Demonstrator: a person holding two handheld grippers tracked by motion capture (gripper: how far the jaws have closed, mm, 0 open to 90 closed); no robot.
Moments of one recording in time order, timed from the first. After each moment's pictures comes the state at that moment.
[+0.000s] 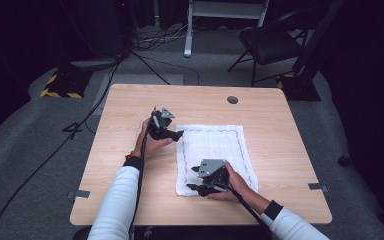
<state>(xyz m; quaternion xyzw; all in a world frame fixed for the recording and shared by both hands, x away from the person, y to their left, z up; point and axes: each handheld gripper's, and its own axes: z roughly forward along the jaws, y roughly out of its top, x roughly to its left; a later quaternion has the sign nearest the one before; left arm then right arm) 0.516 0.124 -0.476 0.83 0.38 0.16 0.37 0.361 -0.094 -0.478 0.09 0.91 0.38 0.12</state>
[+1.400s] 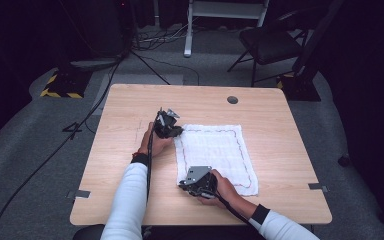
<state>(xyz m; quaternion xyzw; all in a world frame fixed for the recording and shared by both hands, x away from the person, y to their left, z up) 0.533 0.114 -0.493 0.85 0.37 0.10 0.35 0.349 -0.065 -0.493 0.09 0.92 0.36 0.10</state>
